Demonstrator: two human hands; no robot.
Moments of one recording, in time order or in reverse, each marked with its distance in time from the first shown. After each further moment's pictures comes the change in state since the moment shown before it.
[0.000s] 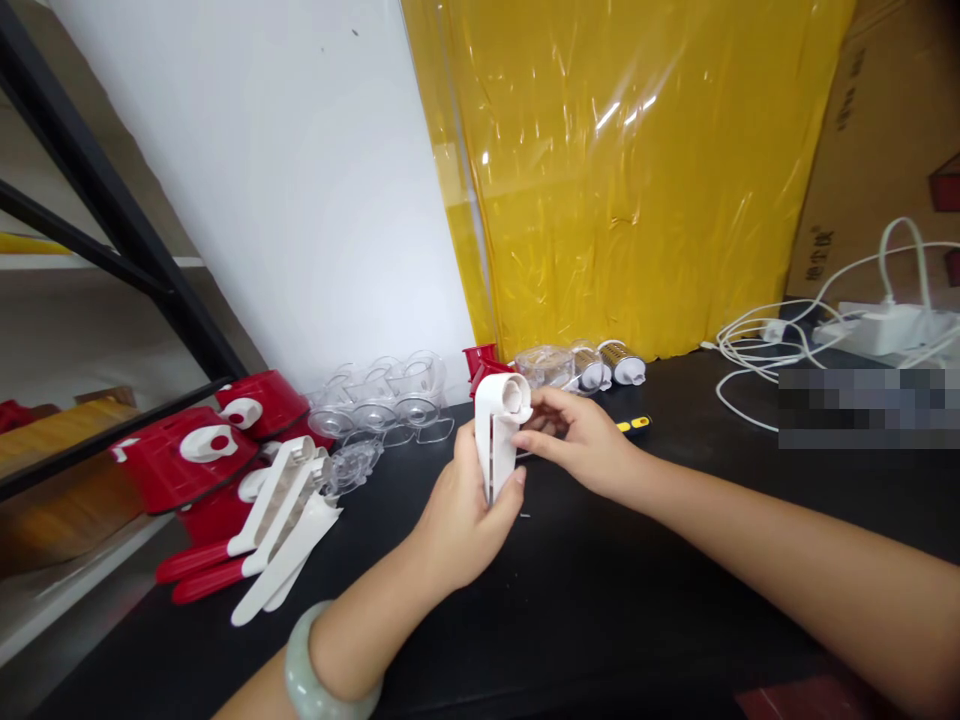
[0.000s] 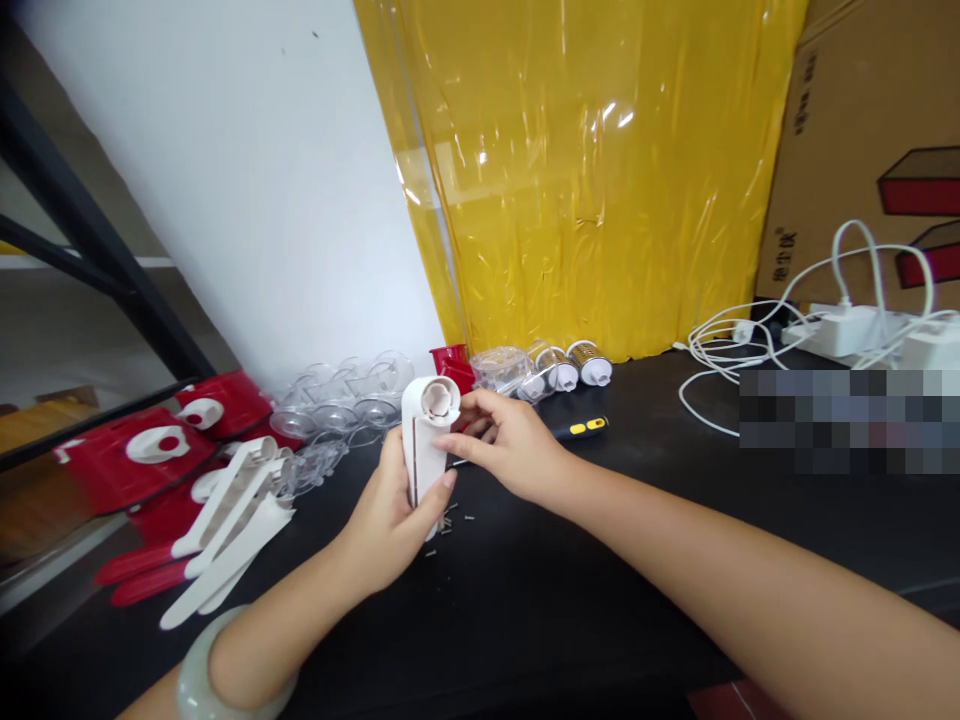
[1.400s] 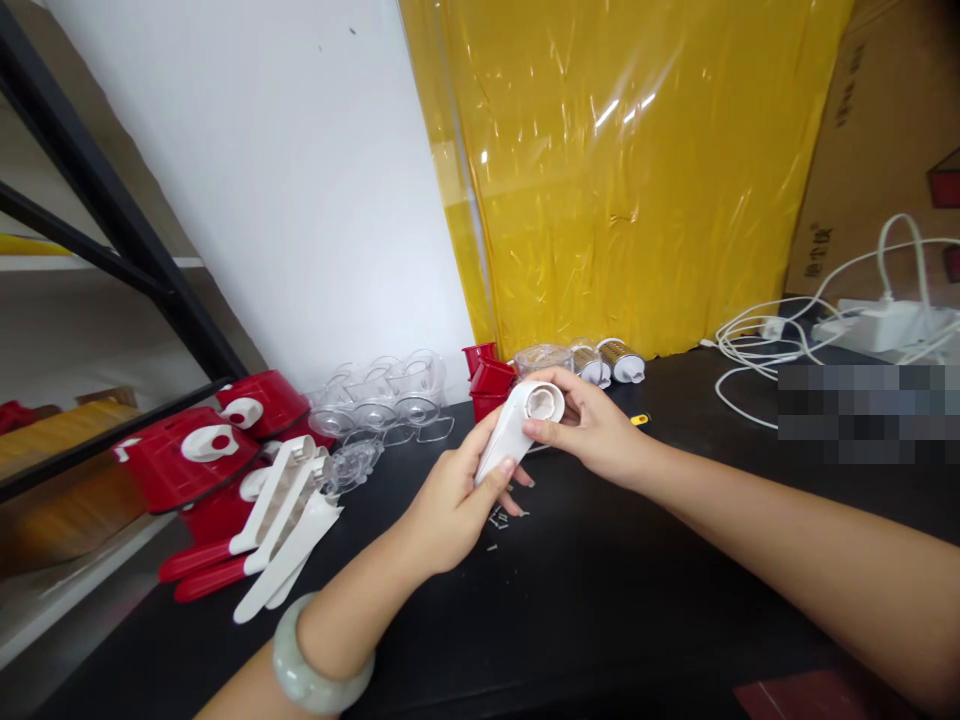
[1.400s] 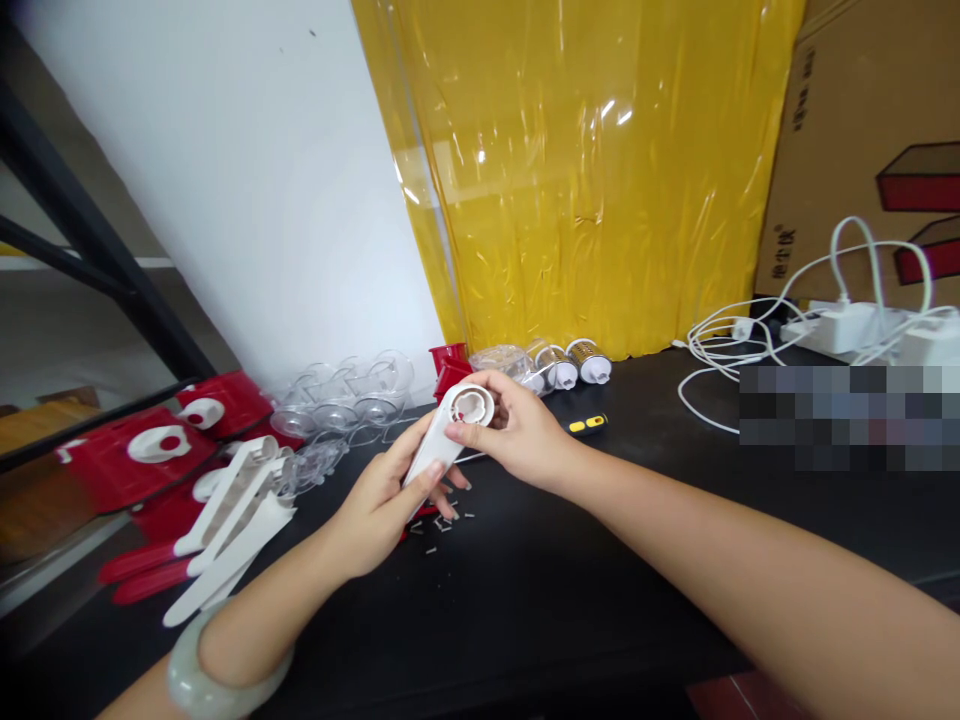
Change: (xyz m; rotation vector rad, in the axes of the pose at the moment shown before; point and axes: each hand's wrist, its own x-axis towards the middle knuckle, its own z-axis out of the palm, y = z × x) left_hand 0.007 -0.011 -0.011 -0.374 -0.238 -0.027; right_hand 0.002 -0.009 -0.007 0.202 0.040 0.038
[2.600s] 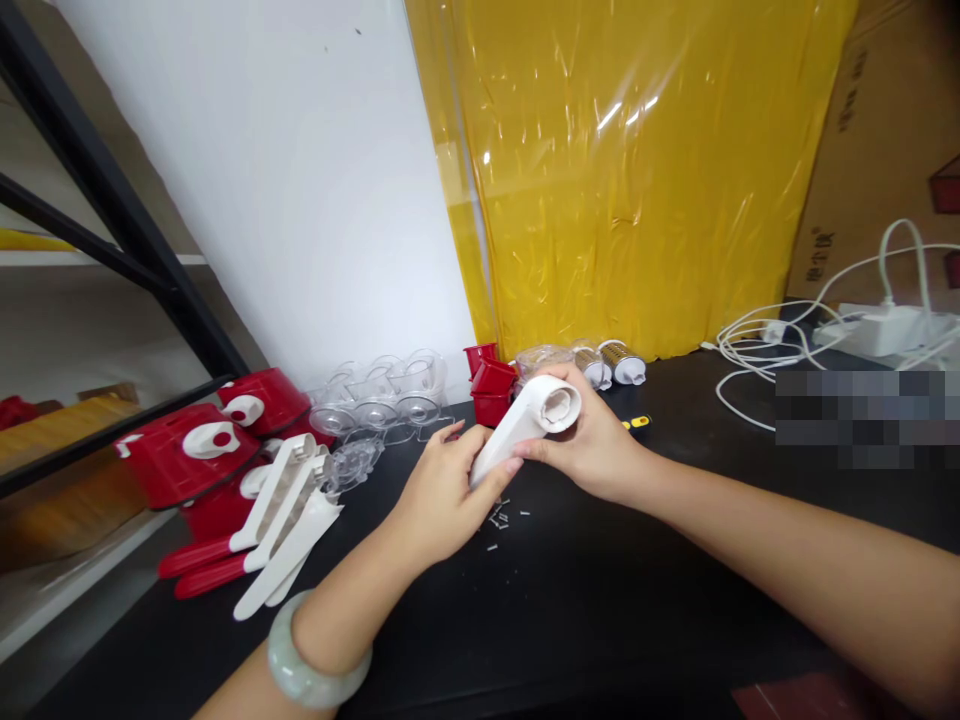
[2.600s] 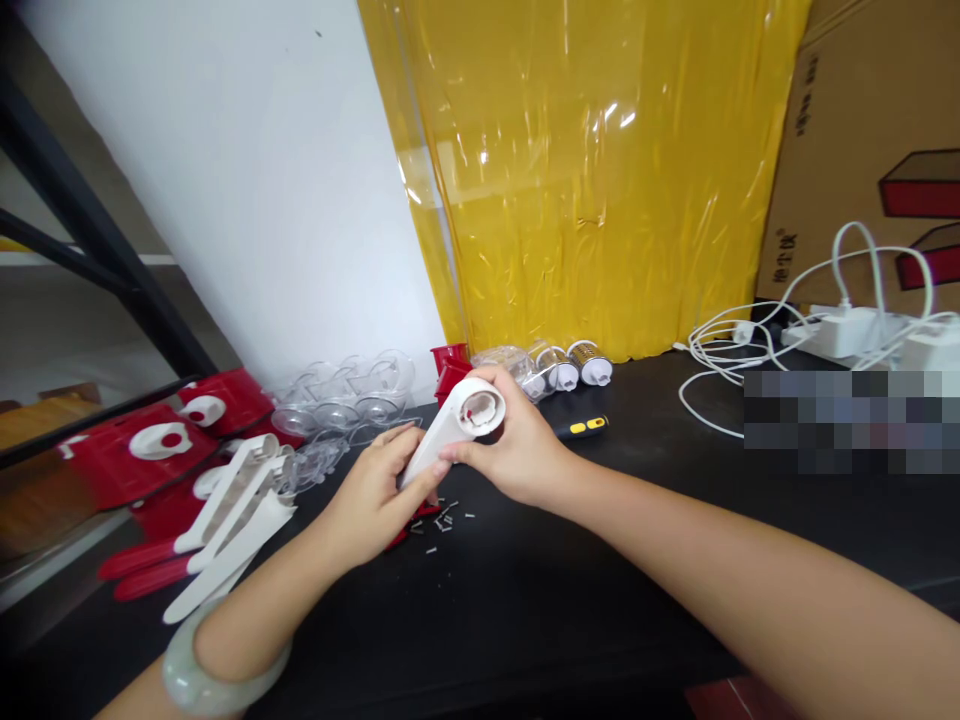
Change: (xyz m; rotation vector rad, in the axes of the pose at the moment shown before) left_hand 0.005 0.012 -0.009 0.626 0.092 0.097; right_hand -0.005 0.005 0.007 -0.188 0.102 -0.200
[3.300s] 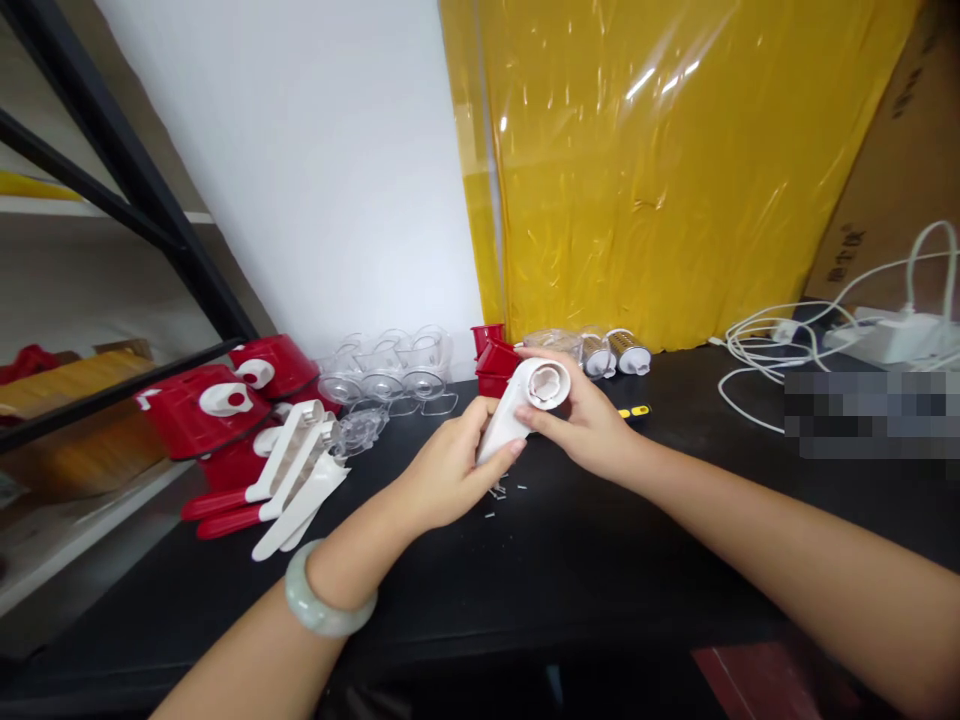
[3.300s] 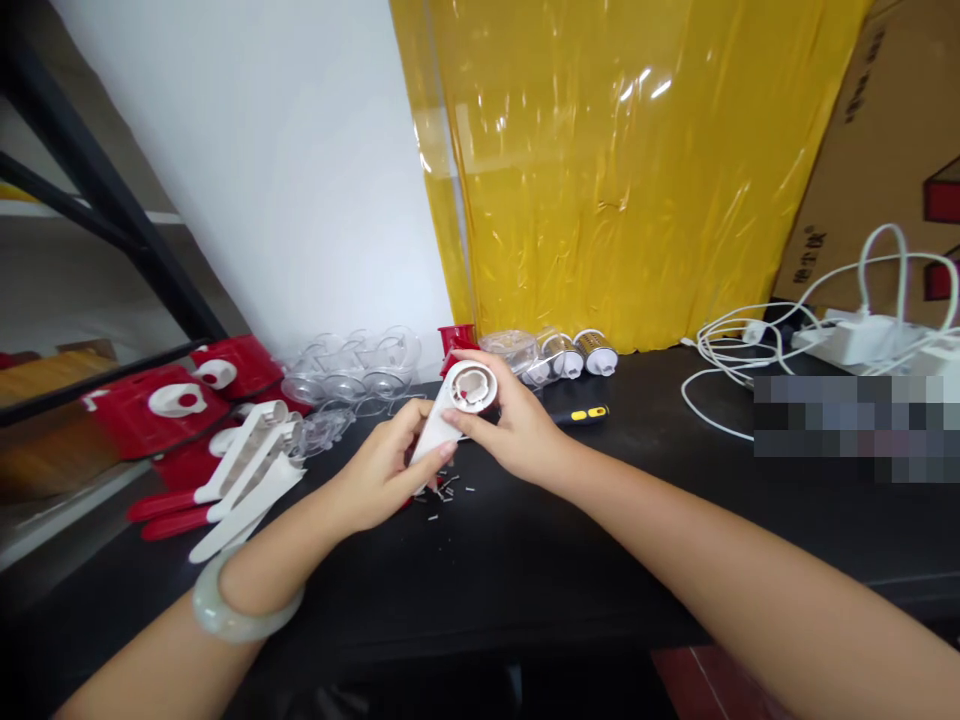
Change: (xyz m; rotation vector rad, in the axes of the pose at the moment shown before) left_hand -0.006 0.003 0.000 -0.235 -0.072 -0.102; right_hand 0.003 -0.003 -0.001 -0.120 -0.114 -0.042
